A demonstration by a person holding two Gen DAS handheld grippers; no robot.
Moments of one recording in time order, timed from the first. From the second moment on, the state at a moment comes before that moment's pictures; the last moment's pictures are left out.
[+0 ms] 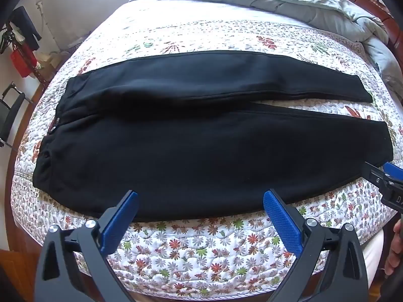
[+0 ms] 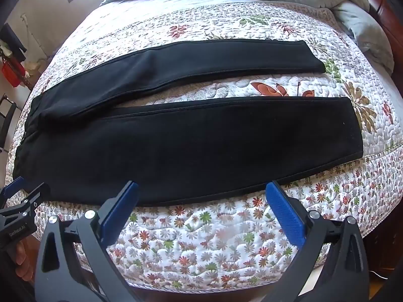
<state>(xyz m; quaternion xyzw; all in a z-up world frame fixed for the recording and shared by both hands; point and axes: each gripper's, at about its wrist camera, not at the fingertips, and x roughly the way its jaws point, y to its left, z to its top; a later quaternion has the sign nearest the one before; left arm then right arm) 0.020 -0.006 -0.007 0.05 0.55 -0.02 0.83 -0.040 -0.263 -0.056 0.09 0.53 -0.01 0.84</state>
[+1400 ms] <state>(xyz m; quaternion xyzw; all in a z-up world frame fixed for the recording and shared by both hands) 0.024 -0.012 -0.006 0.05 0.55 -0.02 0.83 -0.039 -0.263 -0.060 0.09 0.52 -0.01 0.85</state>
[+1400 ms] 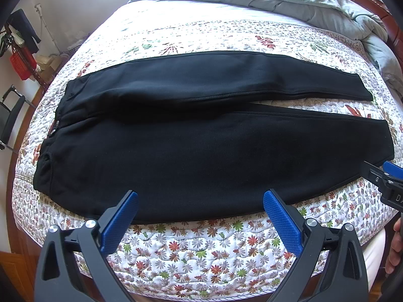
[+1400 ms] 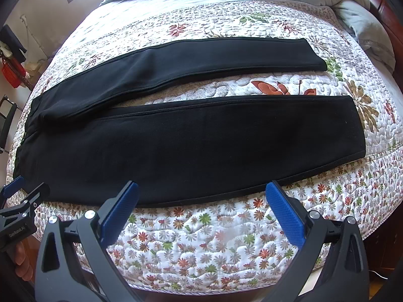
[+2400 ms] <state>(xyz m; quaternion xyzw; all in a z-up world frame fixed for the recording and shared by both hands) 0.178 -0.097 -0.007 0.05 0.55 -0.14 0.82 0.131 -0.452 -0.051 0.09 0.54 0.00 0.84</state>
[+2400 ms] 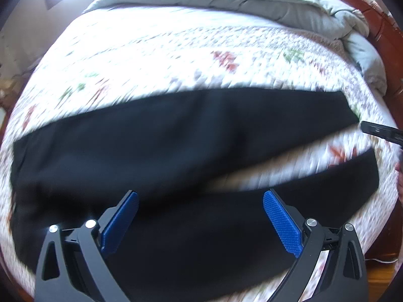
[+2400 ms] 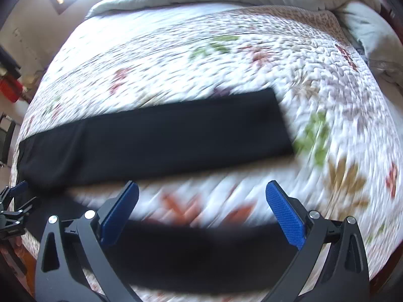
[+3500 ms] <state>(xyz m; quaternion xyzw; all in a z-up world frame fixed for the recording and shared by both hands) 0.343 -0.233 -0.076 0.06 0.58 -0.48 0.65 0.188 -0.553 -0.048 0.11 0.47 0.22 0.85</state>
